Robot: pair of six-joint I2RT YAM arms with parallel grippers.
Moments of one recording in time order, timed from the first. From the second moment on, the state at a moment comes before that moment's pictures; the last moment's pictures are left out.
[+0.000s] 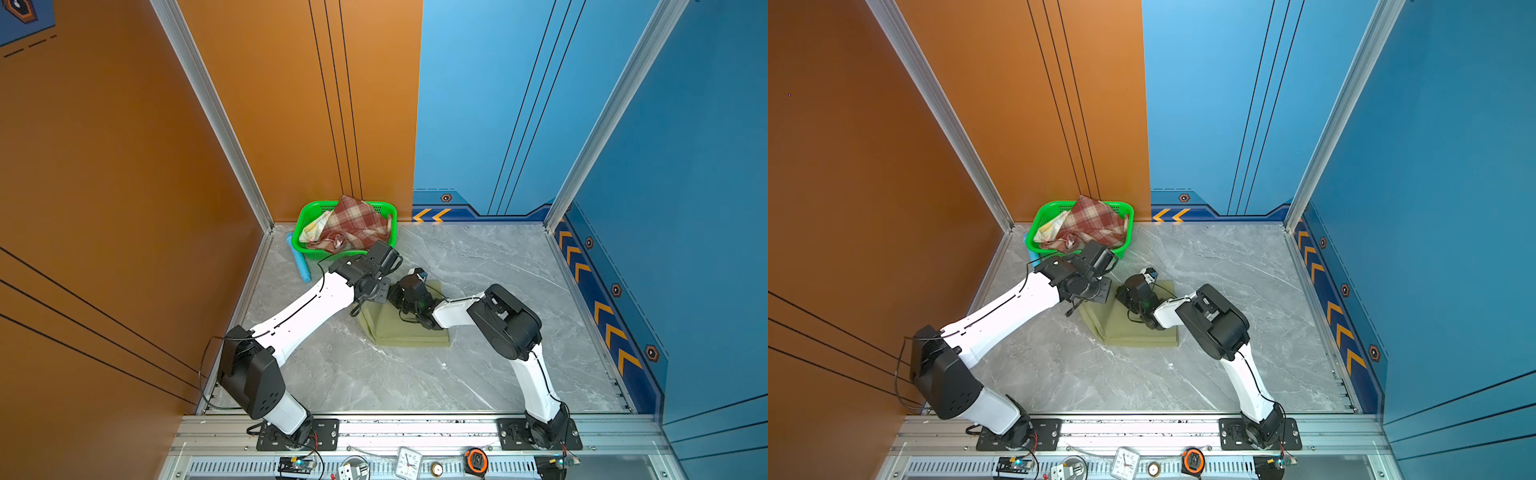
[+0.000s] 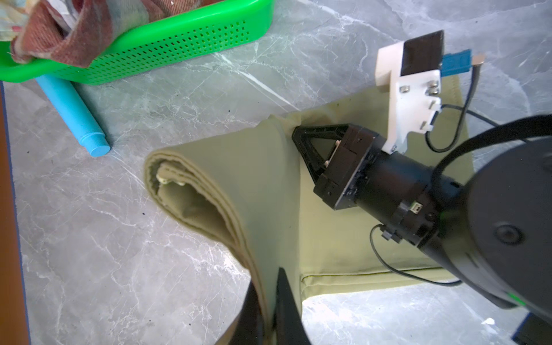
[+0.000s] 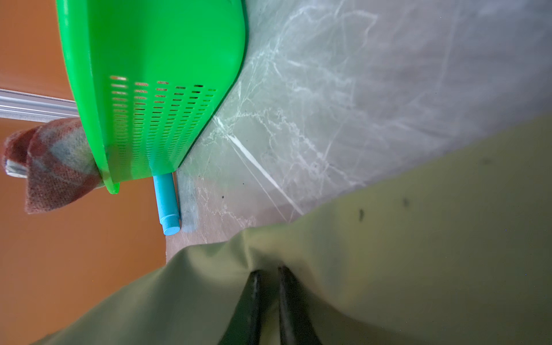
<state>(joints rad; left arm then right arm) -0.64 1.57 1.42 -0.97 -0.31 -0.35 0.75 2.20 1.21 0.48 0.05 1.27</state>
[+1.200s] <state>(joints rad) -0.71 1.76 1.61 -0.97 -0.29 -0.34 0.52 1.80 0.86 0.52 -0.06 1.32</state>
